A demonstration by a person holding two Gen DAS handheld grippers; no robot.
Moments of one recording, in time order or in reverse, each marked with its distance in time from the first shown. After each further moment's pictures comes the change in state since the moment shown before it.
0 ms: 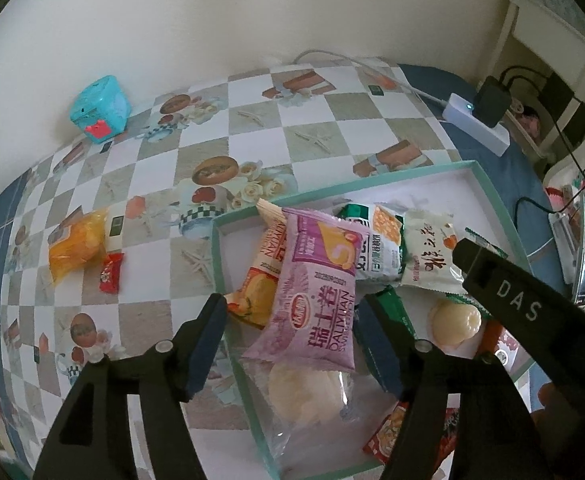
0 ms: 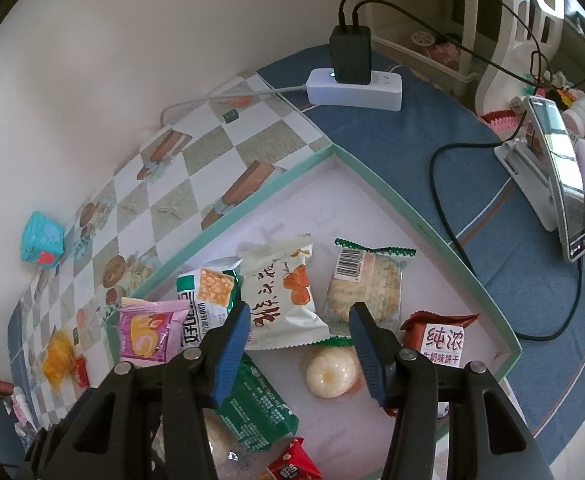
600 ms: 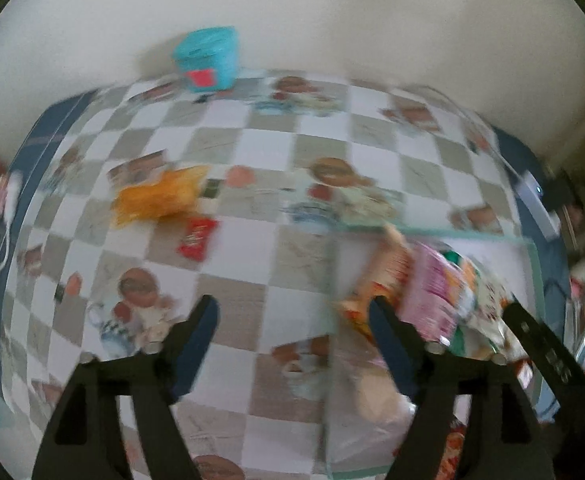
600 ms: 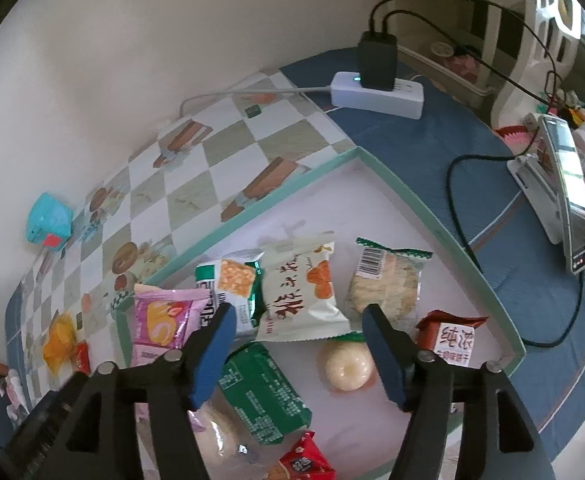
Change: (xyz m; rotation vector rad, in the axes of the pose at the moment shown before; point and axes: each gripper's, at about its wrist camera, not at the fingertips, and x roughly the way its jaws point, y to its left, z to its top) left arm -0.013 0.101 -0.008 -0.361 0.020 0.084; right arm -0.003 0.018 -0.004 -0.068 0.000 0.026
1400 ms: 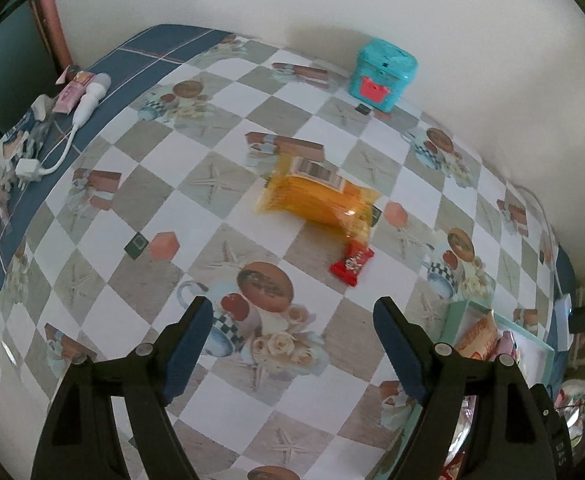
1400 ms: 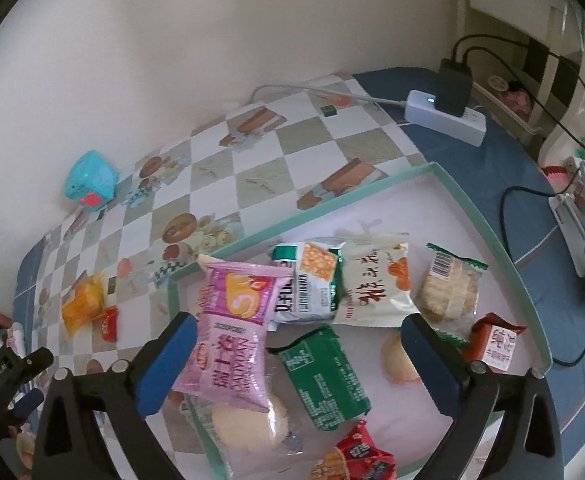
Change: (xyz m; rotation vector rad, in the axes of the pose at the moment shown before) left arm -0.003 0.135 0.002 -0.370 -0.006 0.045; right arm -0.013 0.051 -0.019 -0.159 -0.032 0.078
